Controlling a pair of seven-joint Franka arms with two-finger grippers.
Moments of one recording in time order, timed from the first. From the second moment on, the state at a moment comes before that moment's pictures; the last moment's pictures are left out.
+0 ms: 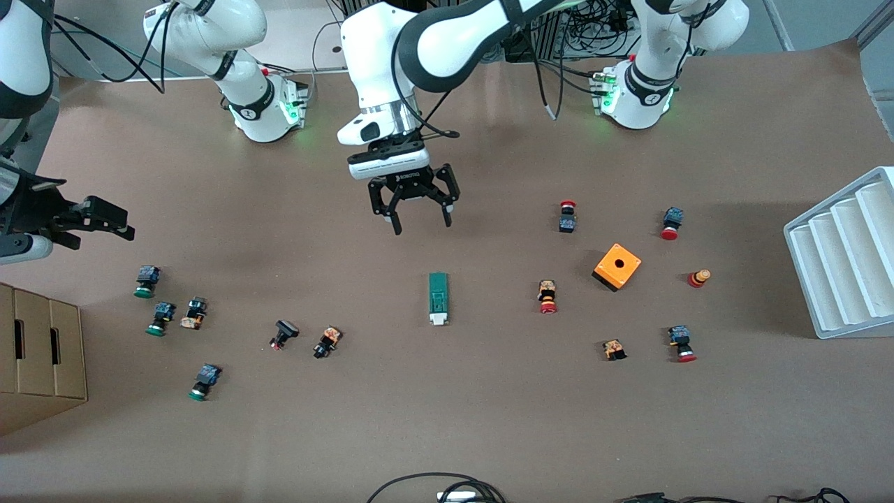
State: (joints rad) left arm -0.76 0.52 -0.36 -1.34 0.95 1.86 -1.30; right arm 0.13 -0.02 -0.22 -1.70 0.07 1.66 -0.18
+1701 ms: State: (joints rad) left arm -0.07 0.31 -0.36 -1.26 0.24 1.86 -0.54; right arm 0.18 -0.01 -0.21 -1.69 0.07 1.68 -0.19
